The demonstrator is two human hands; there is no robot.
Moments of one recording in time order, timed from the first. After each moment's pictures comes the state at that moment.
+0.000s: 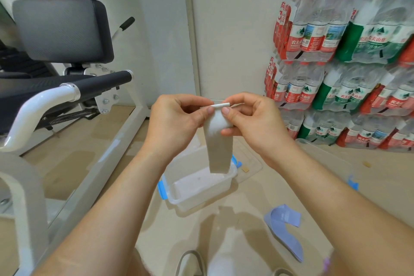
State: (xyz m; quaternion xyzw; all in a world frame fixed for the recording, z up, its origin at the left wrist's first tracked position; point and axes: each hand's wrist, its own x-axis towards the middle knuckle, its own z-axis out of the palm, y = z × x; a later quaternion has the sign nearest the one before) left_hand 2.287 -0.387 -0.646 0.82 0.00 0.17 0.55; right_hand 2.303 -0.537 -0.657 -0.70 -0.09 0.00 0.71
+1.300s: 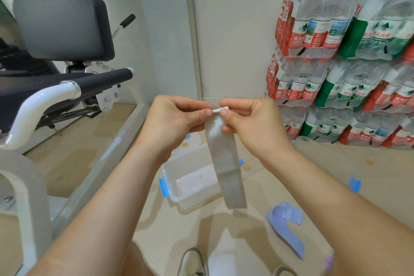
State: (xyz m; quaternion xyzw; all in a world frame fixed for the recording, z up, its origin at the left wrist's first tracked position) left_hand 2.279 -0.384 -0.639 0.75 0.03 0.06 0.65; right_hand 2.299 -0.531 -0.662 -0.73 -0.04 -0.01 0.68
